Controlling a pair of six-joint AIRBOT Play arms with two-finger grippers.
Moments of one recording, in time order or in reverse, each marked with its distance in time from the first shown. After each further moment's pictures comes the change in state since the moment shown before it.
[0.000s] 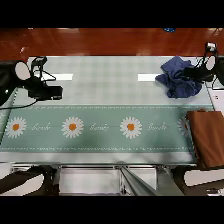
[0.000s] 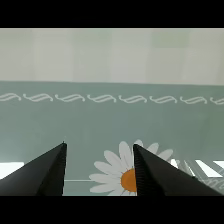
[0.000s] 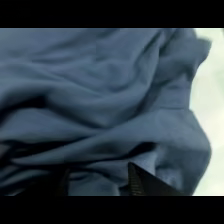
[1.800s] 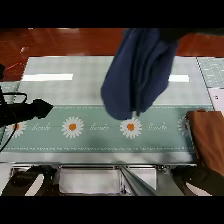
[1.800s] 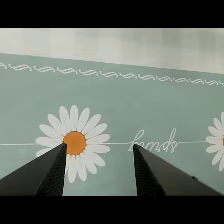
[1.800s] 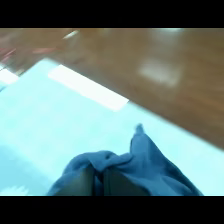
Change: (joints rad) left arm 0.051 0.681 -0.312 -0.219 0.035 -0.003; right arm 0.800 0.549 0.396 0.239 0.241 -0.226
